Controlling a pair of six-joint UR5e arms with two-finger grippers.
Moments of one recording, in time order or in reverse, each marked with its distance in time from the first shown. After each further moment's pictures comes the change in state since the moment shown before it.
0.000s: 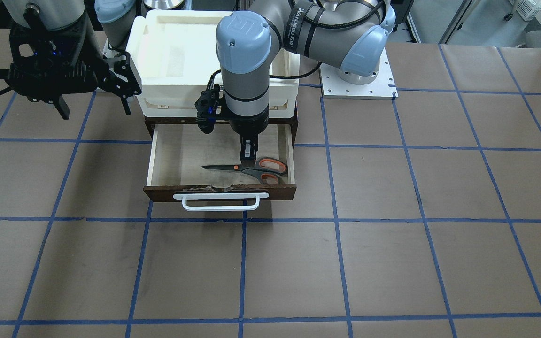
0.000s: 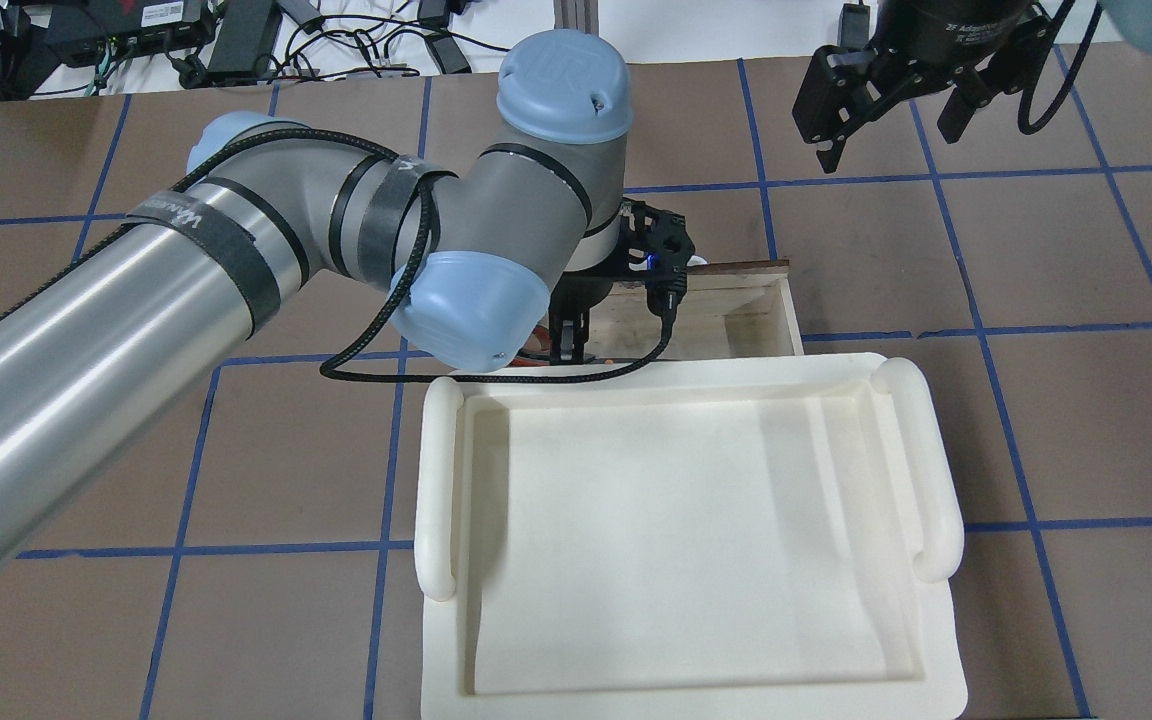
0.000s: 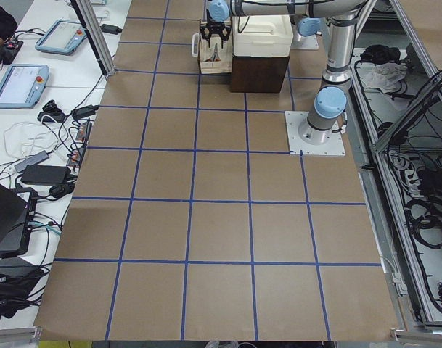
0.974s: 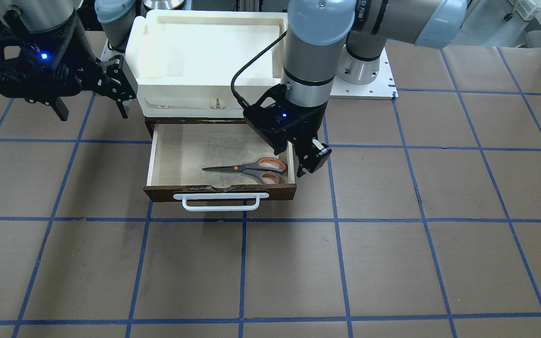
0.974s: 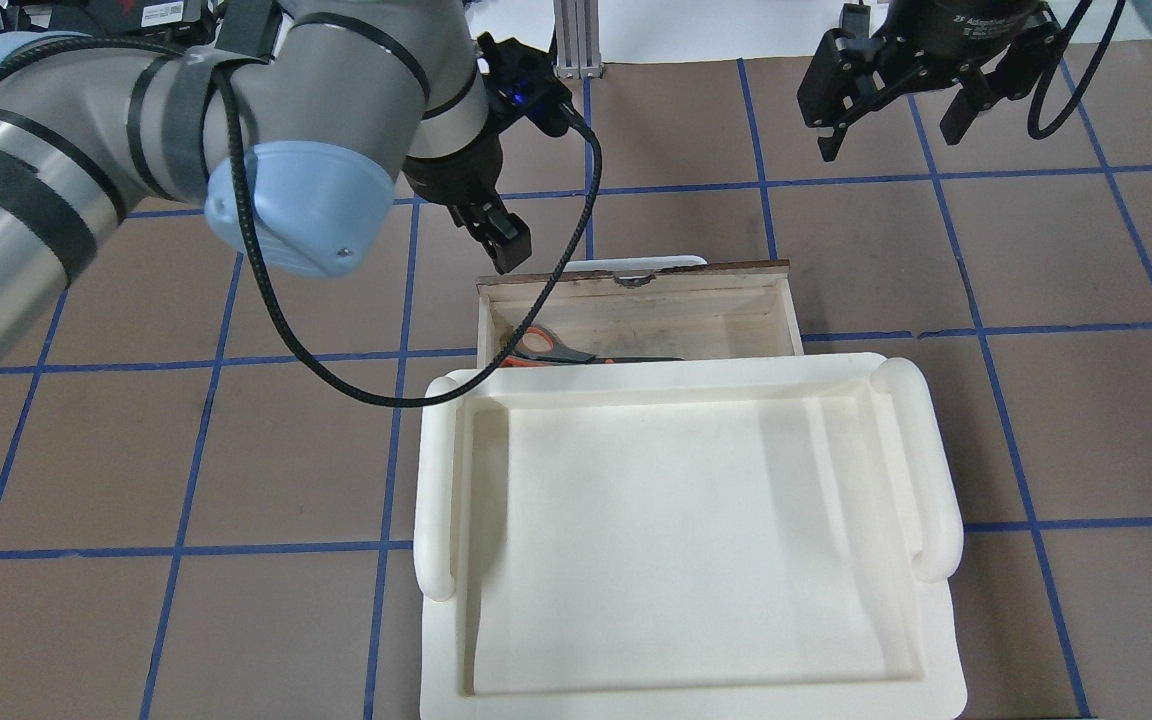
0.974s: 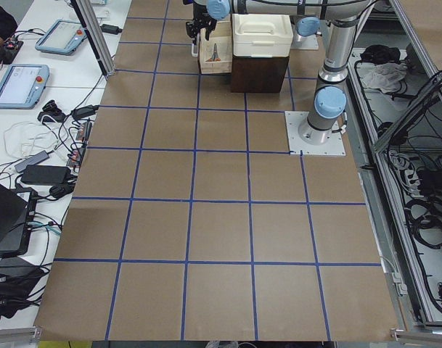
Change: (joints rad) left arm 0.215 0.095 0.053 0.009 -0.060 -0.637; right arm -0.034 -0.002 0.005 -0.011 0.052 0.053
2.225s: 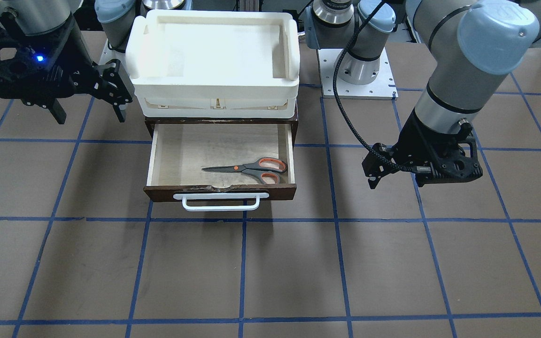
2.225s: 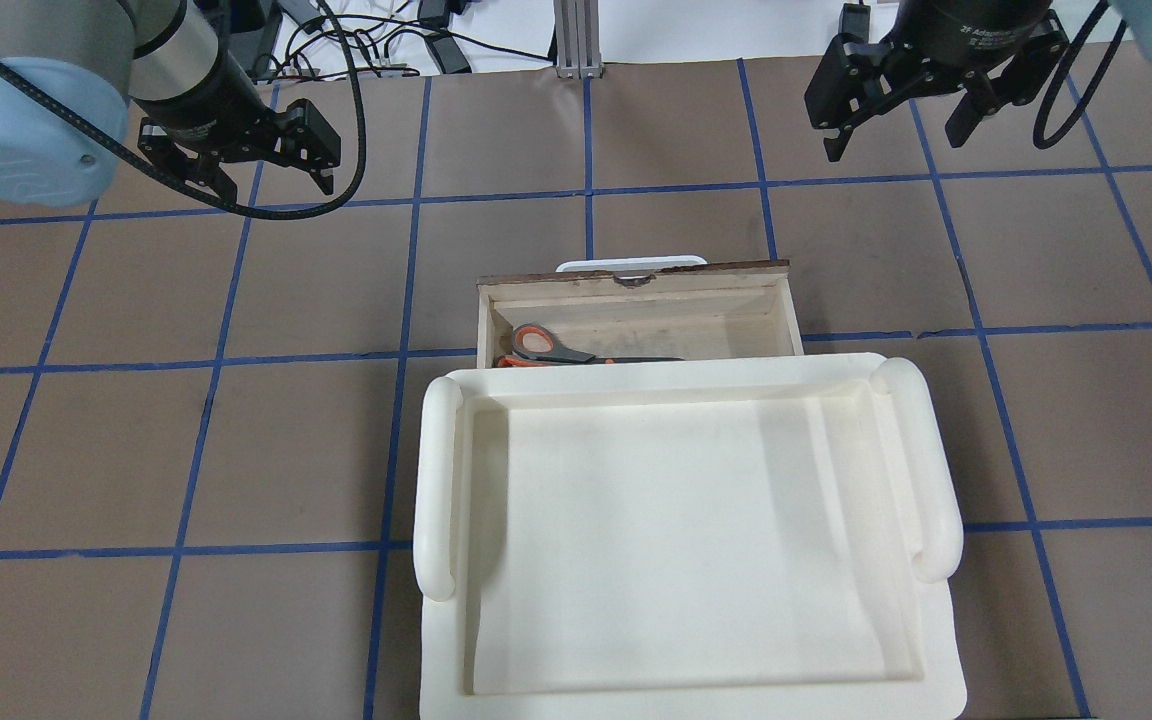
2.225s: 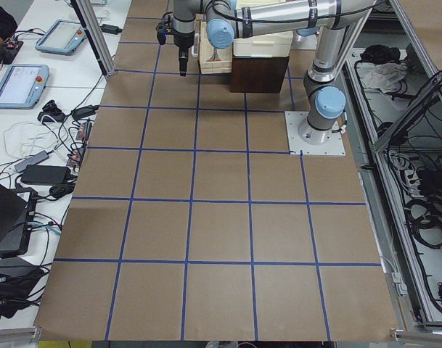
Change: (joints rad) left arm 0.301 0.027 -0.019 -0.016 0.007 -0.554; right arm -0.007 -0.017 0.040 -0.055 0.003 0.005
